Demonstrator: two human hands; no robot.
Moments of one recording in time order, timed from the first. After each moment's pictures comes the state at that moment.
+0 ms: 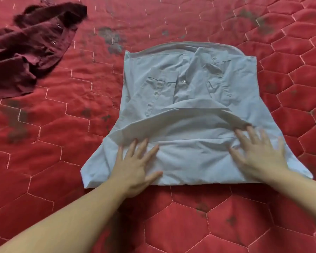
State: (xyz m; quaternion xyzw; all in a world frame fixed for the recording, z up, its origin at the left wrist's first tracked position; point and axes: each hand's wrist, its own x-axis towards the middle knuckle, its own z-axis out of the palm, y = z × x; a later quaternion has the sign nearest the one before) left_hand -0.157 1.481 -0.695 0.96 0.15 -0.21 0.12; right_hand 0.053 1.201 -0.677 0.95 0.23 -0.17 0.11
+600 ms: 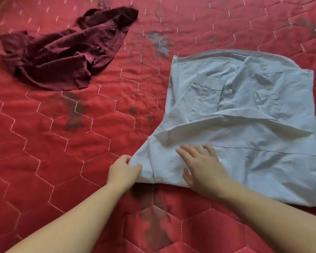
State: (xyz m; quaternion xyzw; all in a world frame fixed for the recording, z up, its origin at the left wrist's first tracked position) left_hand -0.232 1.553 -0.659 0.71 0.58 -0.09 0.39; right_hand -0.078 1.384 -0.642 0.83 0.53 -0.16 -0.05
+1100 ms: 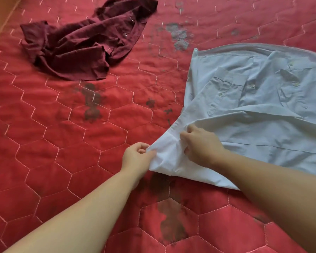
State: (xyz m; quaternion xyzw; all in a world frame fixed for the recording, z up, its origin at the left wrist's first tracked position) left_hand -0.234 1.558 -0.641 0.59 0.60 0.03 0.54; right_hand -0.071 1.454 -0.650 0.83 0.53 -0.17 -0.02
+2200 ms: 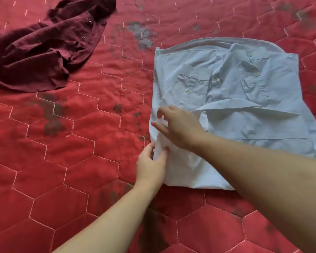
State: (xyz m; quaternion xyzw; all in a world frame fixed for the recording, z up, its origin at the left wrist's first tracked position) left_hand -0.167 1.487 -0.666 0.63 0.47 0.10 0.61; right_hand -0.027 1.462 -0.632 0.85 0.47 -0.14 -0.17
